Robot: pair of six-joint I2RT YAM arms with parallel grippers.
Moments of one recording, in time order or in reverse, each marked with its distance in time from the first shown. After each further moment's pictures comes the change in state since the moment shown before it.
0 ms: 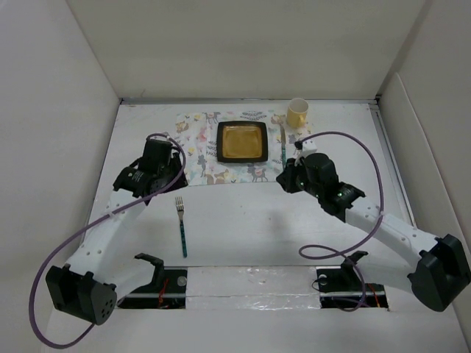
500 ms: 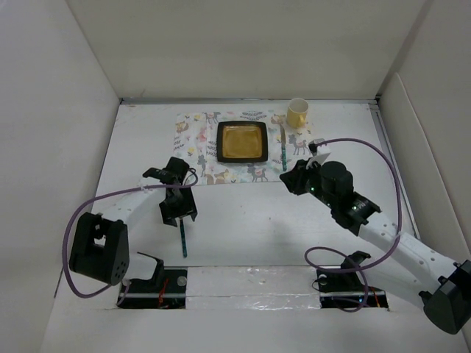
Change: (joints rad) left arm 0.000 0.286 -0.199 -0.106 0.112 -0.094; right arm 0.010 -0.216 -0.096 0.064 0.007 0.023
